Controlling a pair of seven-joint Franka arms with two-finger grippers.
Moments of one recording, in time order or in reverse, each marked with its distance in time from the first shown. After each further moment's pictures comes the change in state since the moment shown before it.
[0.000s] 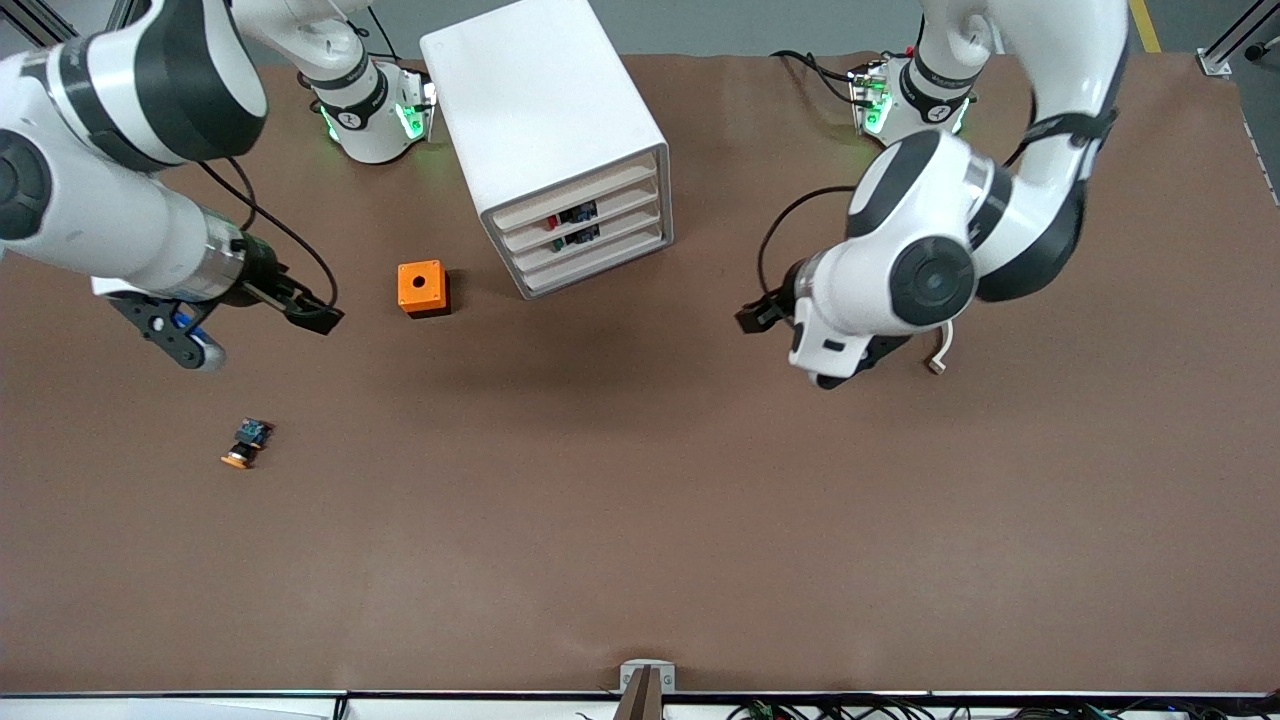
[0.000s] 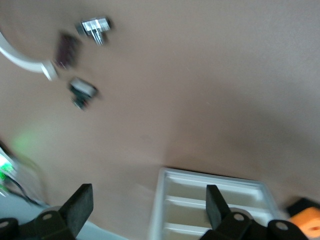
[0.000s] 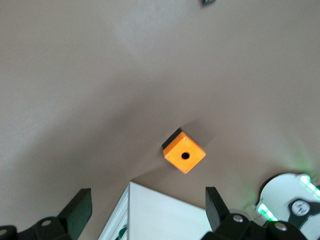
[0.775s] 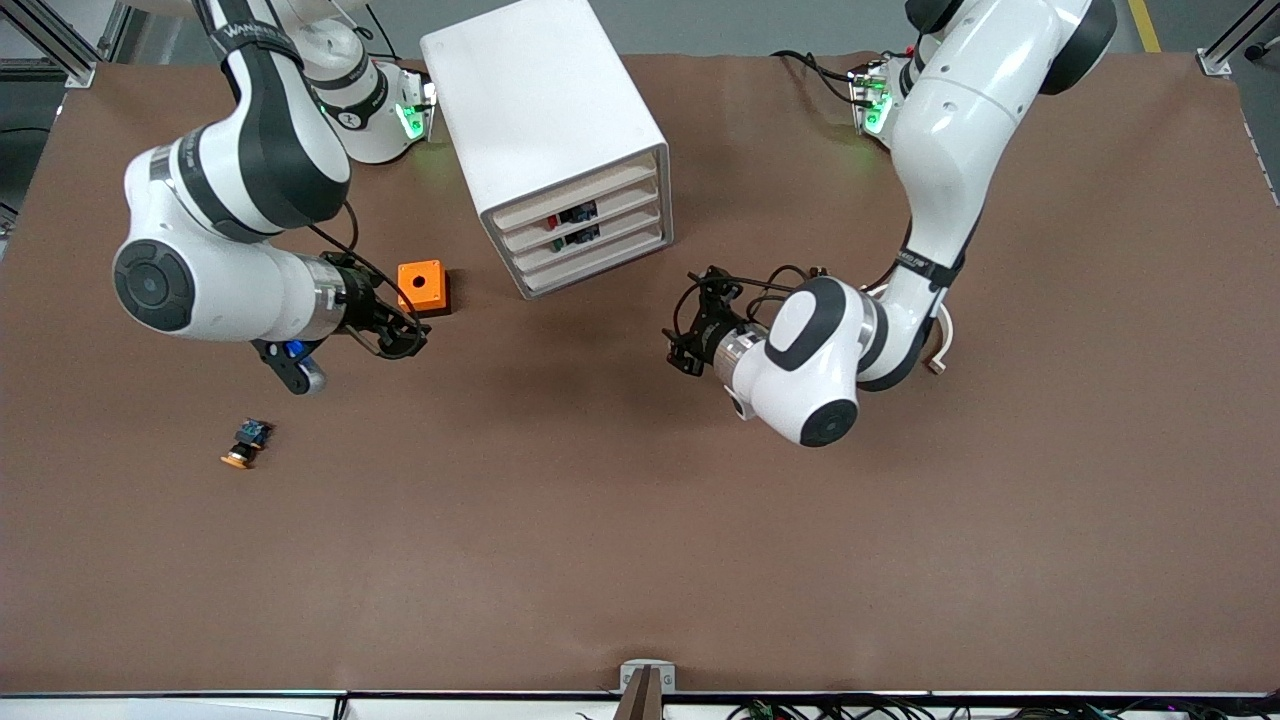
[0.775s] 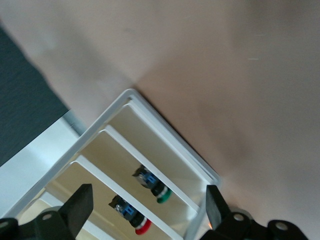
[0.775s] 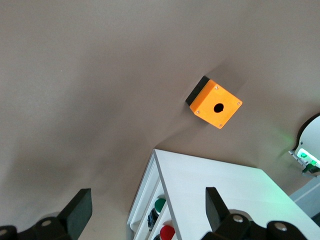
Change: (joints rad) left arm -0.047 0.348 0.001 0.083 -0.390 -0.016 -0.558; right arm 0.065 0.129 0.000 0.000 0.165 0.030 0.182
